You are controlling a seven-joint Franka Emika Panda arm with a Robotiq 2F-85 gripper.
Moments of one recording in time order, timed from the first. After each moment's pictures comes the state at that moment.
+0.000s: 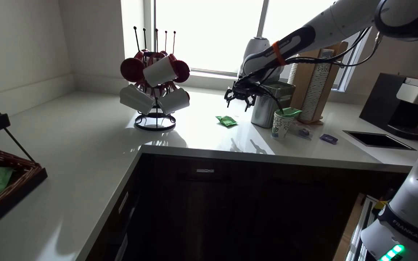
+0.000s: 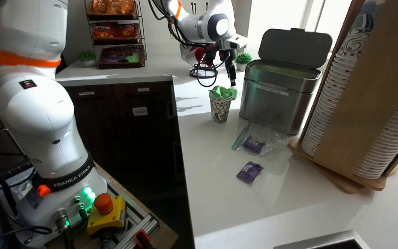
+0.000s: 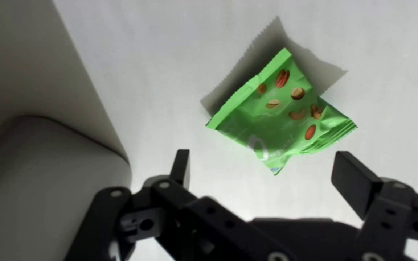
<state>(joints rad) -0.06 0.38 -0.09 -1.83 -0.13 2.48 0.82</state>
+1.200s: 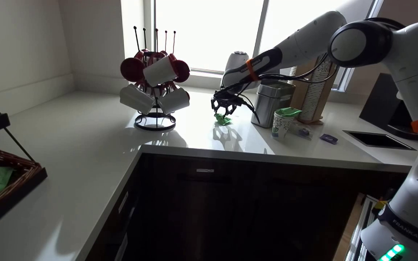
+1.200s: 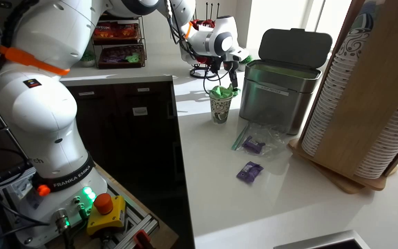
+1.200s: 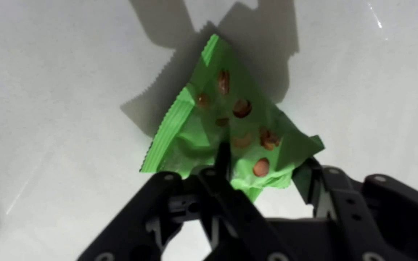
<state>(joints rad) 0.01 0.69 -0.13 -1.51 -0.04 2.49 0.84</state>
